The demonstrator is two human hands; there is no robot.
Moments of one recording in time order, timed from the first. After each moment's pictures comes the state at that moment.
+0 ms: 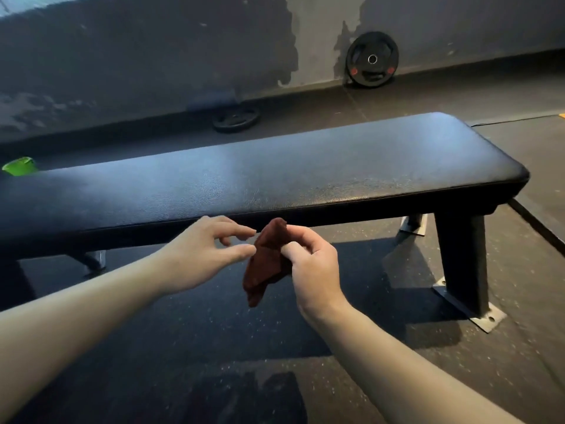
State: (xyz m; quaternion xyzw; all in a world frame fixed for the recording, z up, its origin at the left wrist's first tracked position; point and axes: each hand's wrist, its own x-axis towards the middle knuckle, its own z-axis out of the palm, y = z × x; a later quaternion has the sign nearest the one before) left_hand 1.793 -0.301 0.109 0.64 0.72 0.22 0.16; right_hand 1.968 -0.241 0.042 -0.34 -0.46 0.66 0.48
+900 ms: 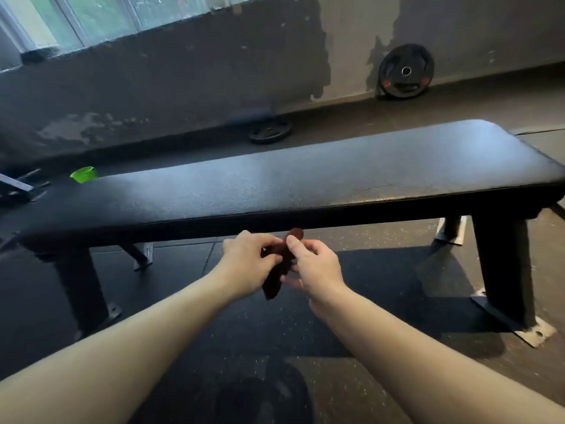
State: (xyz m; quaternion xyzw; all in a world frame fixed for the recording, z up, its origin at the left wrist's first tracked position) left_hand 1.807 -0.327 0.082 0.54 0.81 0.22 0.08; right_hand 1.927 -0.266 0.036 -0.41 -0.39 0.74 0.35
